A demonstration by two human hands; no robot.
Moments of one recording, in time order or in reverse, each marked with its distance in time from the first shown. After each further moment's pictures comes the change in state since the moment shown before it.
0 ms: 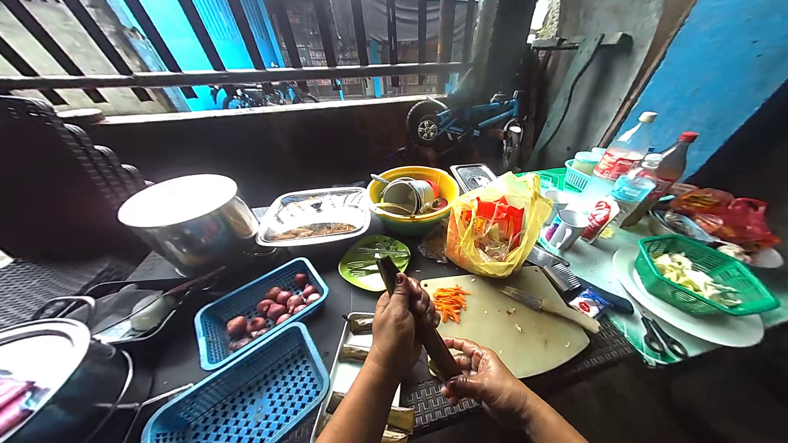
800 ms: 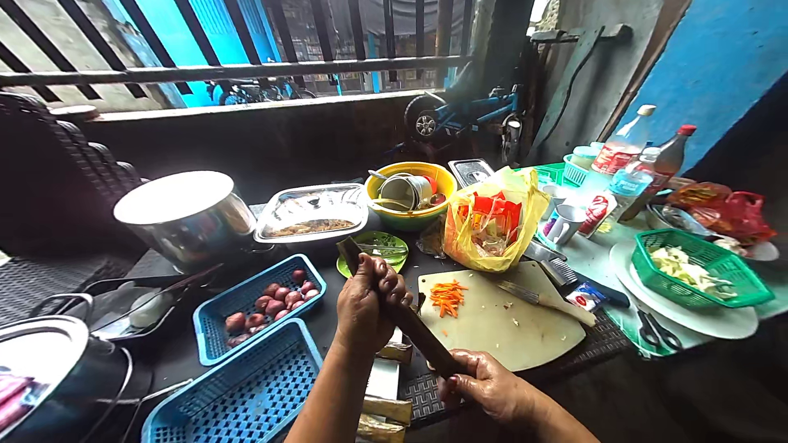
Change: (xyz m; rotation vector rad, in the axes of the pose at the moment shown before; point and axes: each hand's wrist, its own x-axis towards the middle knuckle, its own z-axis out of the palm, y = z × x) left_hand 0.003 0.043 -0.005 -0.092 -0.099 0.044; right_hand -0.016 -0.014 -0.001 -0.312 -0.249 -0.152
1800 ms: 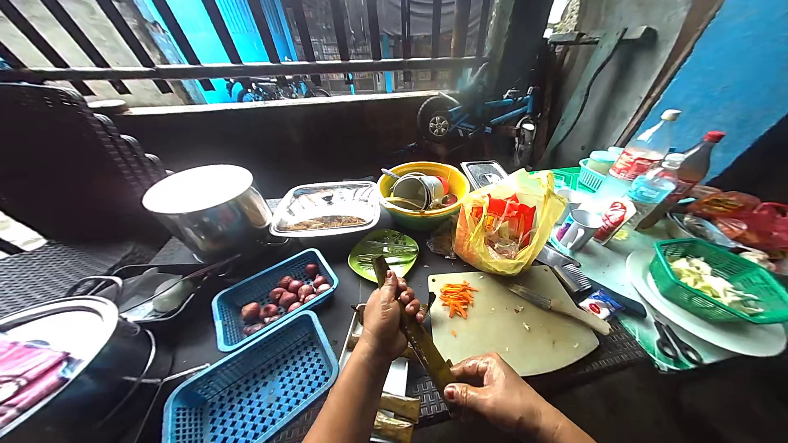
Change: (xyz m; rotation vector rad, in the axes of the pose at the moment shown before) left_hand 0.002 -0.027 -0.028 0.087 0.393 -0.276; right_hand 0.000 -0.017 0.019 -0.129 0.130 0.132
